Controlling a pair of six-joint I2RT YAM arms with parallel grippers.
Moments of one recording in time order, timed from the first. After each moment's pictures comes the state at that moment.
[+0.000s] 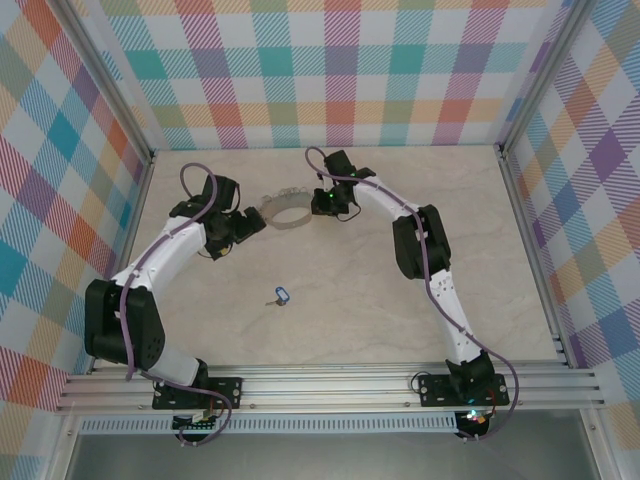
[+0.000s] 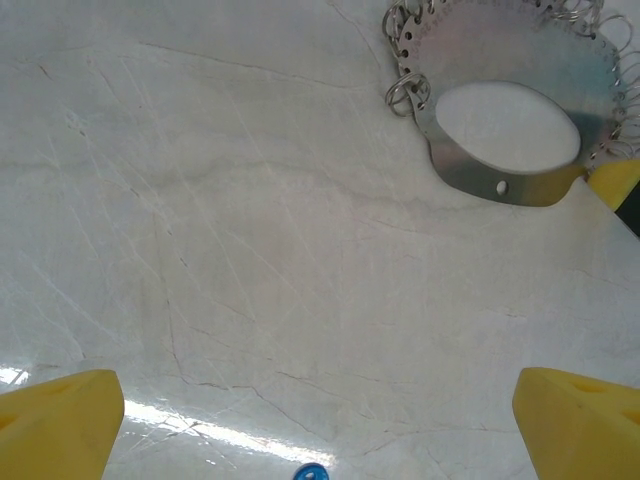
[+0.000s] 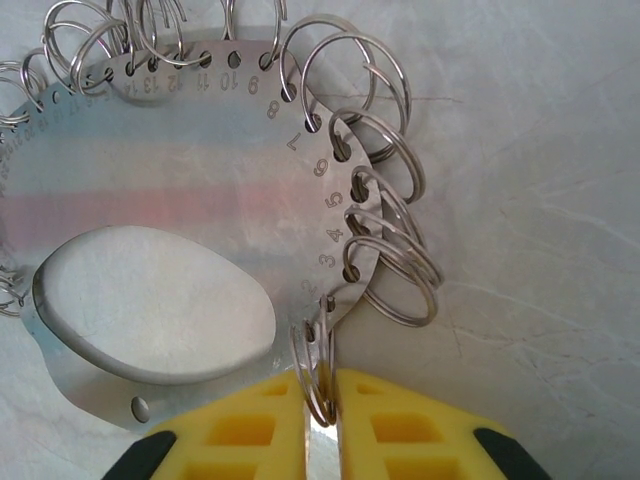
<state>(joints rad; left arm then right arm) -0.23 1.50 1.17 -0.76 0.02 -0.77 0.52 2.54 2.19 -0.69 -0.34 0.41</state>
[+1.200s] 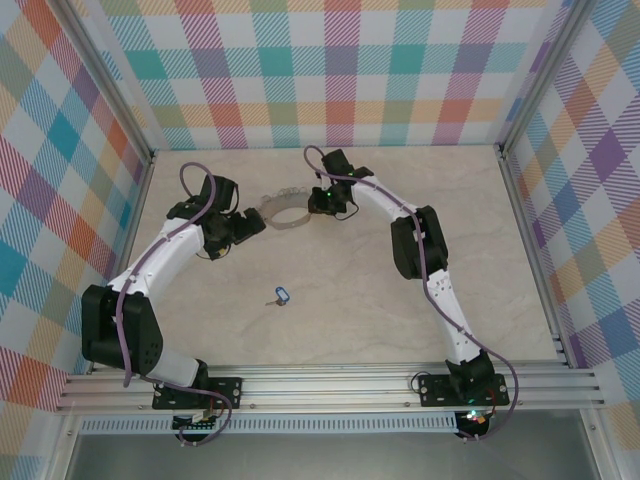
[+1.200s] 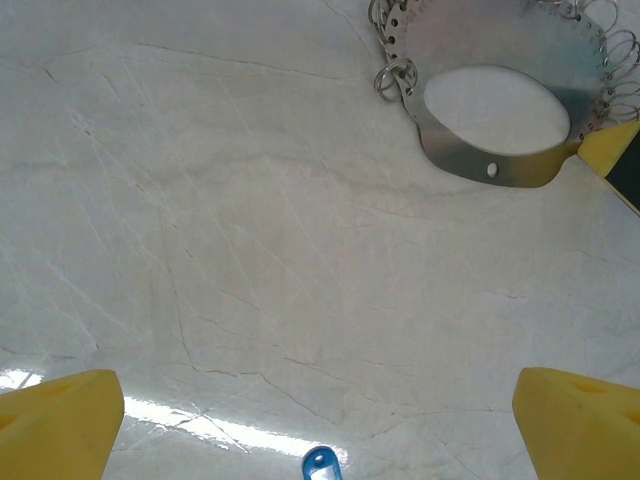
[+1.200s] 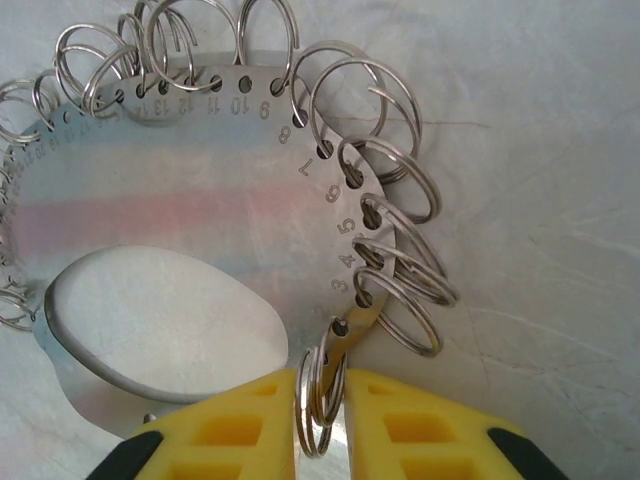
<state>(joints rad) -0.23 1.48 1.17 -0.79 0.02 -0.73 0.52 2.57 2.24 -0.70 -0.34 0.44</state>
